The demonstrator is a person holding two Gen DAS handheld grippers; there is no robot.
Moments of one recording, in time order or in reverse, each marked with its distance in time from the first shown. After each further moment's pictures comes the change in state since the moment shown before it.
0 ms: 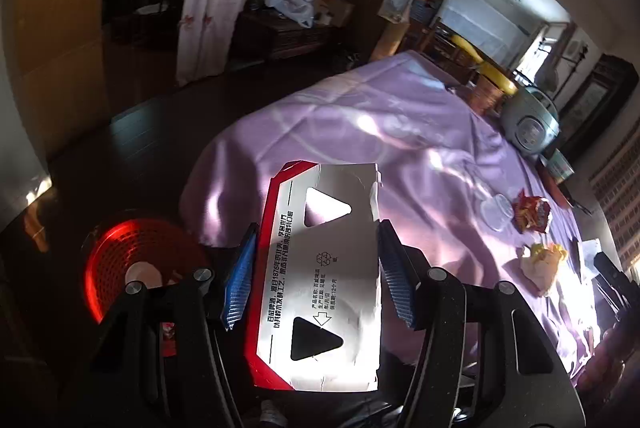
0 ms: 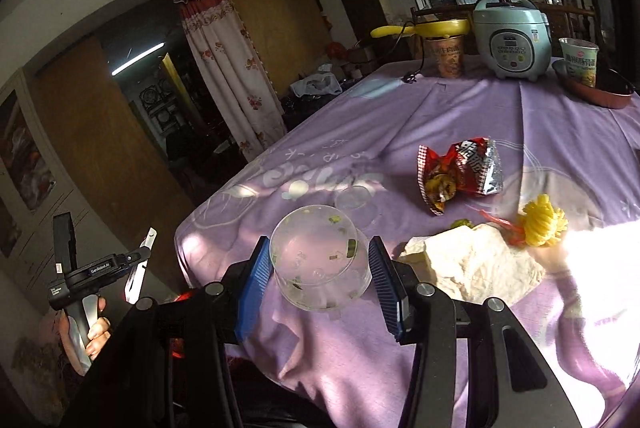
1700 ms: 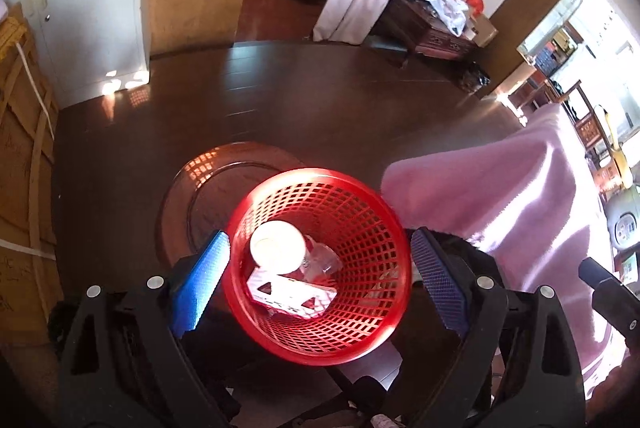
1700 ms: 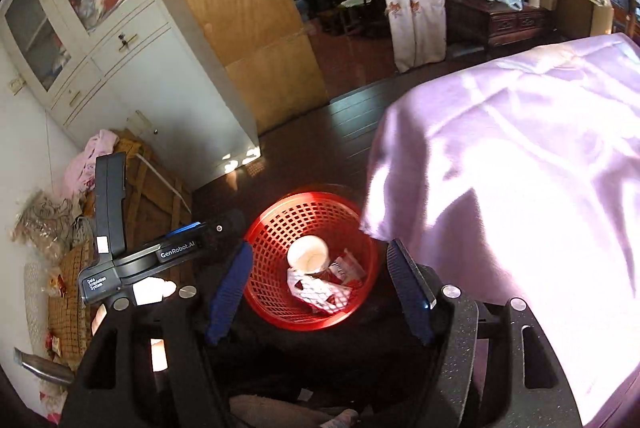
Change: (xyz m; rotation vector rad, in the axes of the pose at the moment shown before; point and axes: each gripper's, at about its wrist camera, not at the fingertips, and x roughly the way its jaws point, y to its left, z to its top) left arm 0.012 0.203 -0.040 -0.361 0.052 0.263; right arm 0.234 0.288 -0.072 -0.403 0.489 0.295
